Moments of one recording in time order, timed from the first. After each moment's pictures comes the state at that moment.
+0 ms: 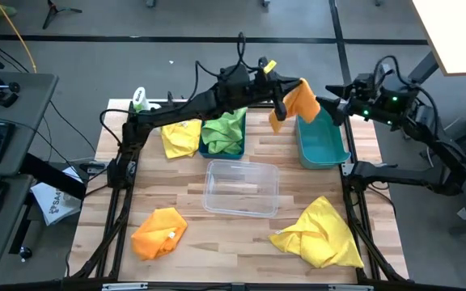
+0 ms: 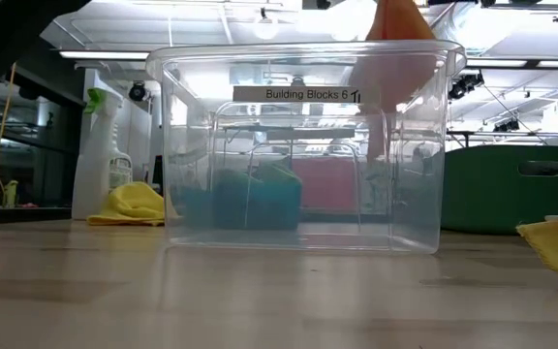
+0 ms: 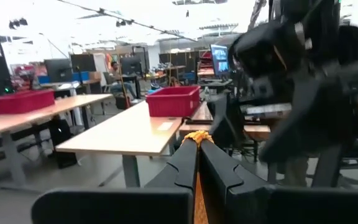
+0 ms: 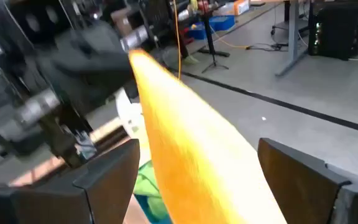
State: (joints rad) left arm 0.24 2.10 2.18 0.05 -0.05 0.10; right arm -0.52 0.82 1.30 -0.73 0.05 0.27
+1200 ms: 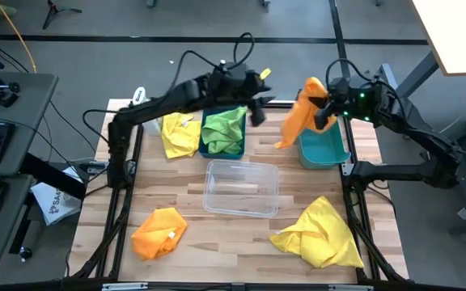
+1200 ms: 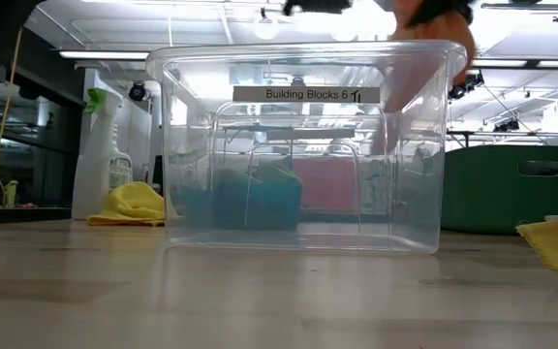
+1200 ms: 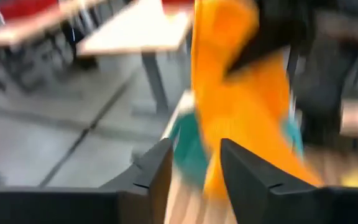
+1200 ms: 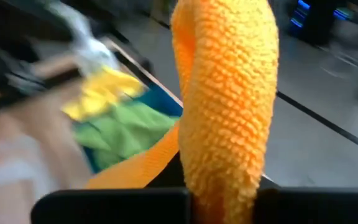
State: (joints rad) left arm 0.26 1.95 2.18 -0.59 -0.16 0.16; right arm -0.52 0.95 1.29 -0.83 0.15 0.07
